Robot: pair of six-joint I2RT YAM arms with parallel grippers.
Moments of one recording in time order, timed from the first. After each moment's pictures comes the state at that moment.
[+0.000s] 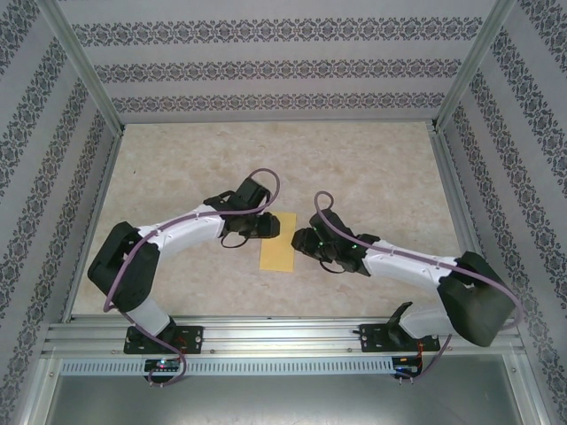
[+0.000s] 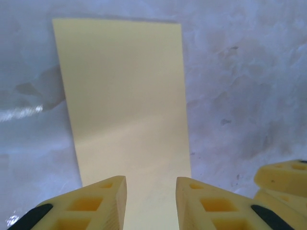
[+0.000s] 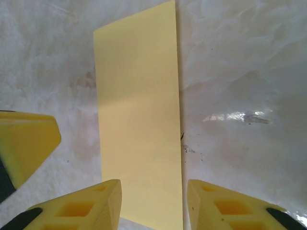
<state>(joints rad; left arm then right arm) -0.66 1.64 1.04 -0.45 0.22 -0.64 0.78 1.37 0.65 -0.12 -0.04 1.00</state>
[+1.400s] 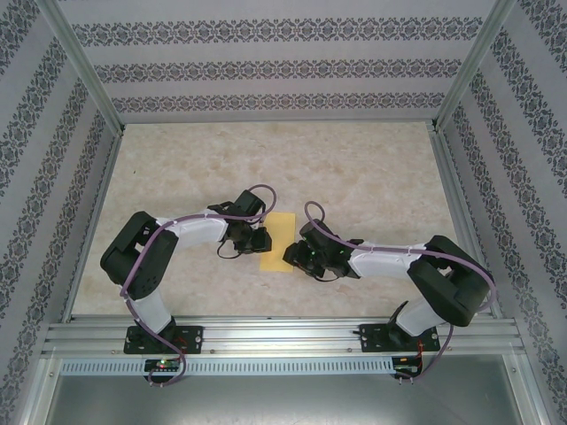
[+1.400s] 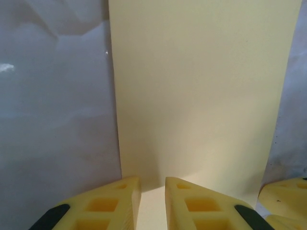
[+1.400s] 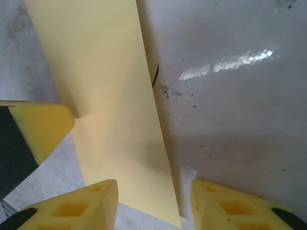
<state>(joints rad) -0.62 1.75 0.95 -0.41 0.32 -0.65 0.82 1.51 0.59 -0.01 -0.18 1.20</state>
